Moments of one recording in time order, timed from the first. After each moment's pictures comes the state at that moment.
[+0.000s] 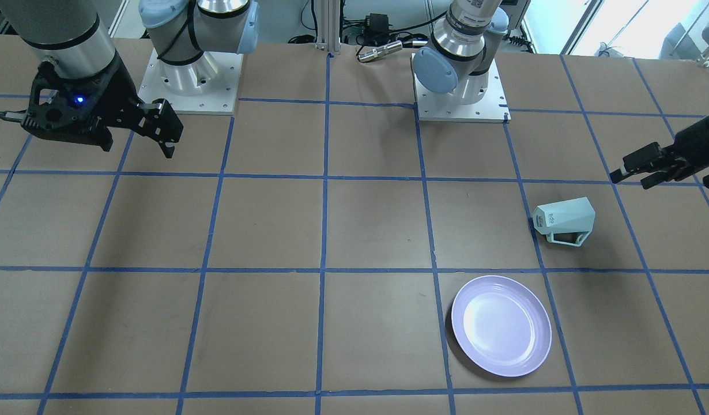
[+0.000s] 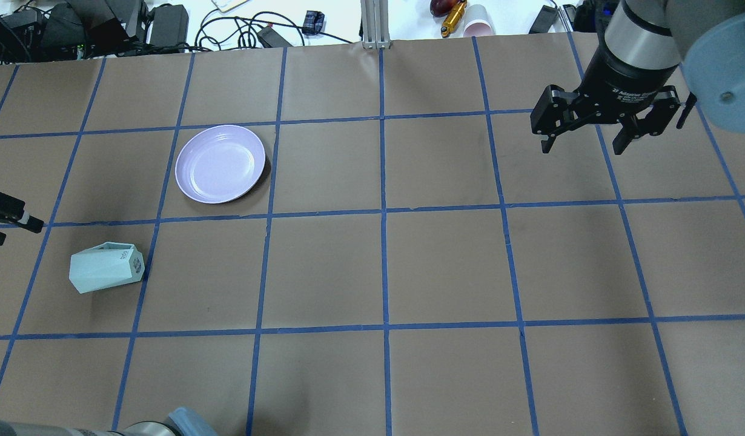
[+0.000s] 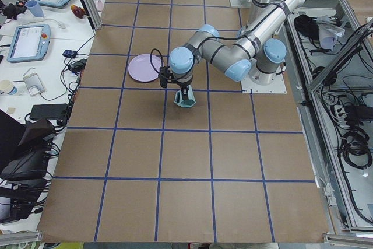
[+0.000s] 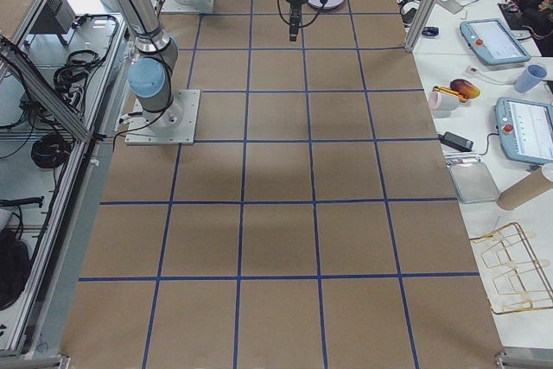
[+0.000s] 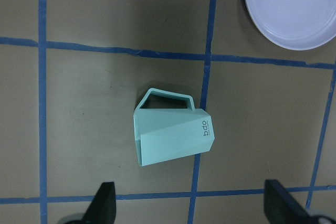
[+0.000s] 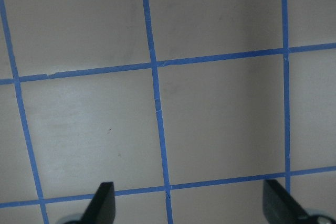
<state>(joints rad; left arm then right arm) -0.74 -1.73 -1.76 -1.52 1.39 0.80 1.52 -1.59 1.63 -1.60 -1.59 0.04</state>
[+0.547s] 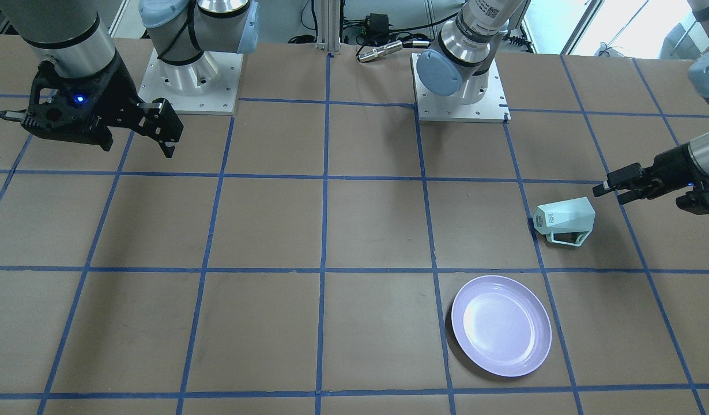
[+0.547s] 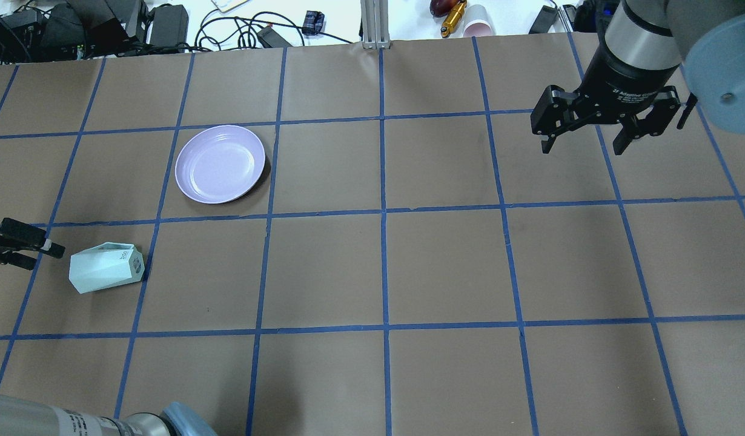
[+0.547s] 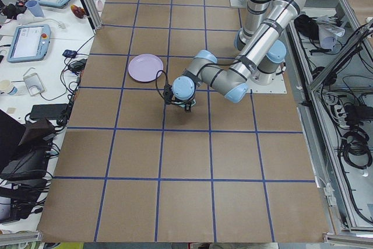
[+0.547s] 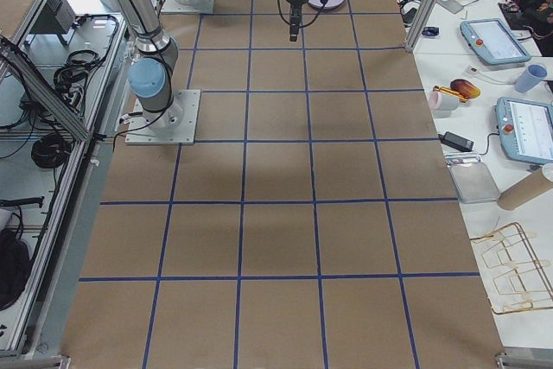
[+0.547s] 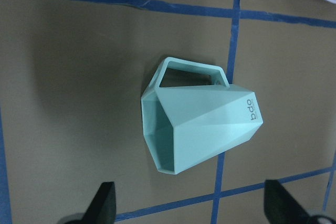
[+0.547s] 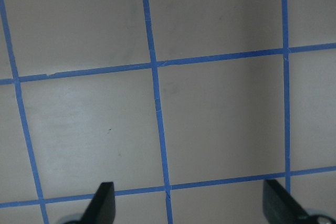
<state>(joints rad) -0.69 -1.86 -1.80 -1.47 1.34 0.88 1.52 -1.60 1.63 -1.60 -1.59 0.04</state>
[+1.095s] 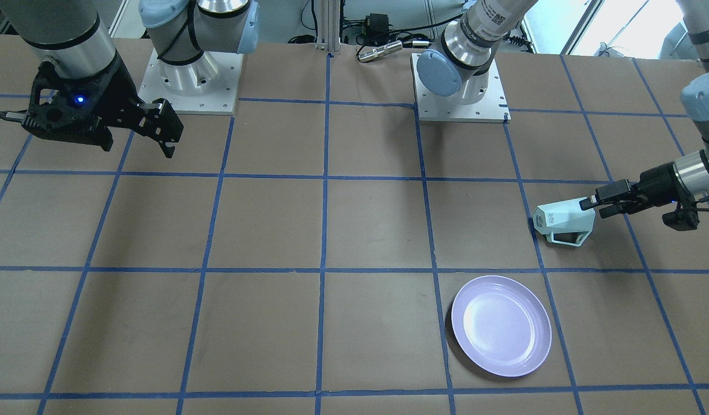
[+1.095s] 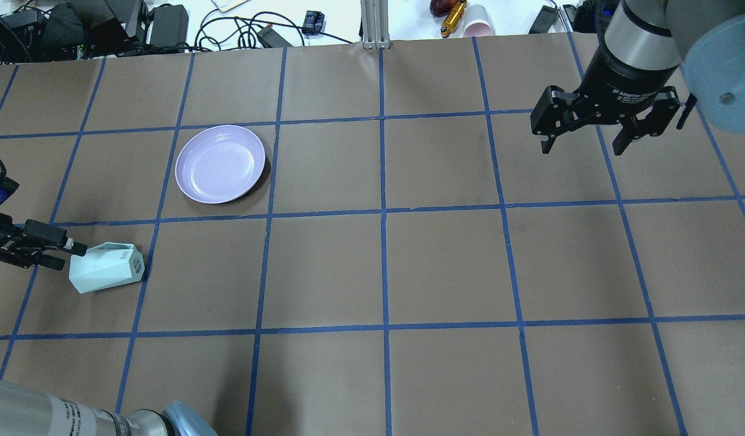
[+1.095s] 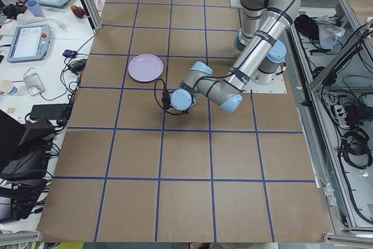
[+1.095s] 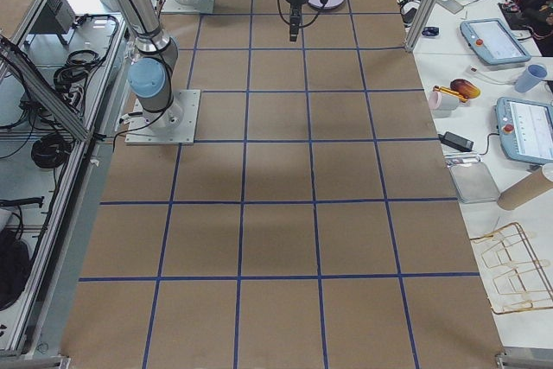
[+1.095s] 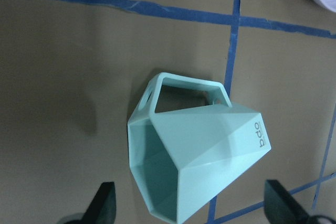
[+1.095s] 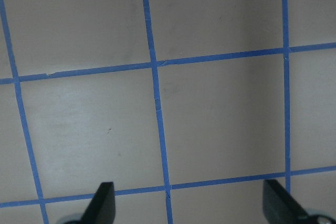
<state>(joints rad) -0.69 -1.94 -1.81 -1.47 1.26 0.88 1.52 -1.59 1.63 -1.60 -1.59 0.04</state>
